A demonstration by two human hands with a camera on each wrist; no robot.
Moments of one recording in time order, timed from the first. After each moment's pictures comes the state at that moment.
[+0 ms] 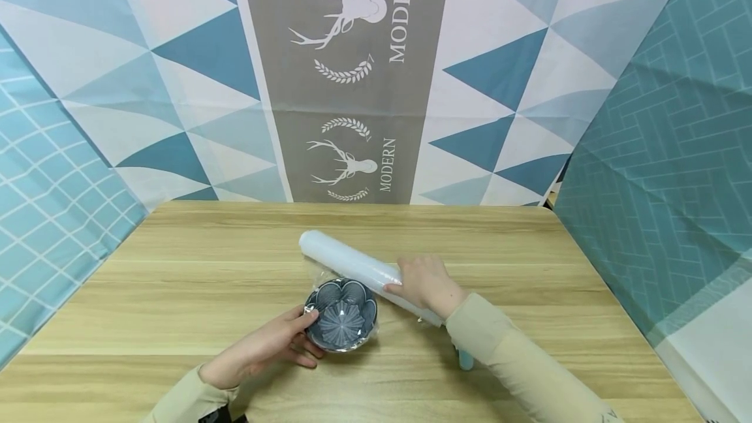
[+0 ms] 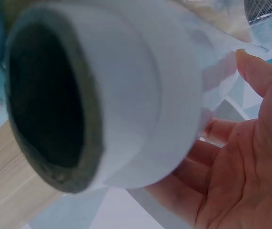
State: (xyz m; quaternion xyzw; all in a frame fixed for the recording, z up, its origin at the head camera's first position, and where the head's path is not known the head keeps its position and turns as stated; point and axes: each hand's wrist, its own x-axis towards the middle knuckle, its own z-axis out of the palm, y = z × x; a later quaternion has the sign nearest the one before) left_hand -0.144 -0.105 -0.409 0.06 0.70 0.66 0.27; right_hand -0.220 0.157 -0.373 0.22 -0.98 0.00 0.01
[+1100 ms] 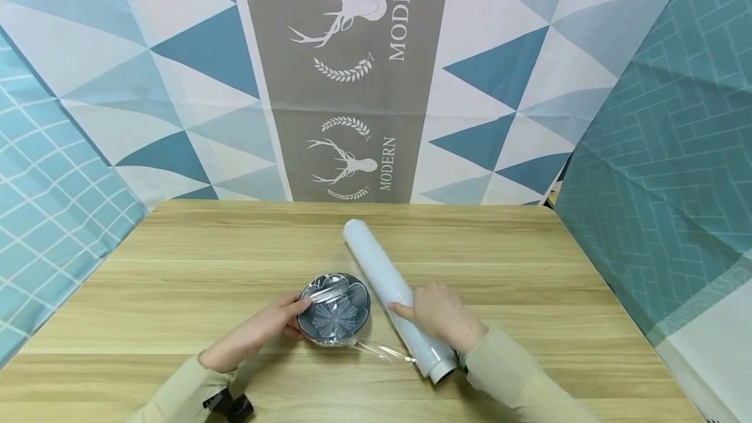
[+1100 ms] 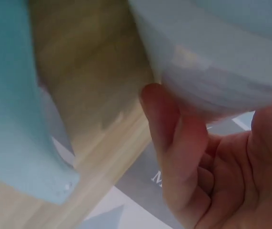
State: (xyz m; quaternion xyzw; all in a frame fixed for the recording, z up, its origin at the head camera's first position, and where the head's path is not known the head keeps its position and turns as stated) left_hand -0.164 -0.118 -0.408 0.09 0.78 0.59 0.19; right_hand -0.178 0.170 -0.387 0.15 -0.98 0.08 -0.04
